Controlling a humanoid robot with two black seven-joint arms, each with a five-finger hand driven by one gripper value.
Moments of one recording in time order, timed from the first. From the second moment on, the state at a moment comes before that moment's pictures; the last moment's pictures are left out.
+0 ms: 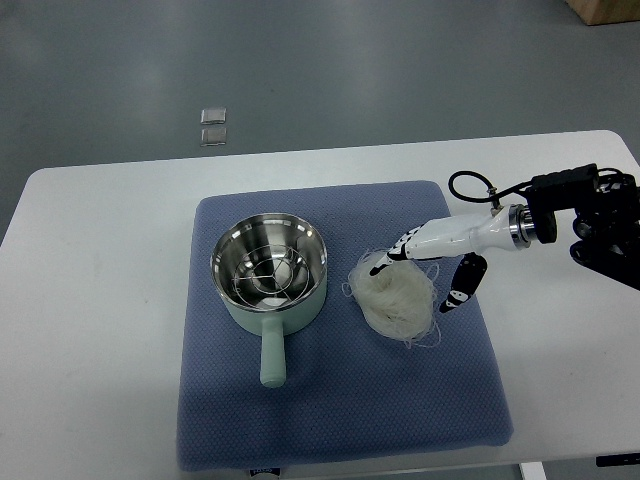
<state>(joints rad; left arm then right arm) -0.01 0.00 -0.02 -0.11 0.01 0.04 0.06 0.96 -0.58 0.21 1.14 -1.72 0.31 0.56</state>
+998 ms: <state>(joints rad) -0.01 0.00 -0.02 -0.11 0.01 0.04 0.06 0.93 -0.57 0.23 1.14 -1.73 0.28 0.55</state>
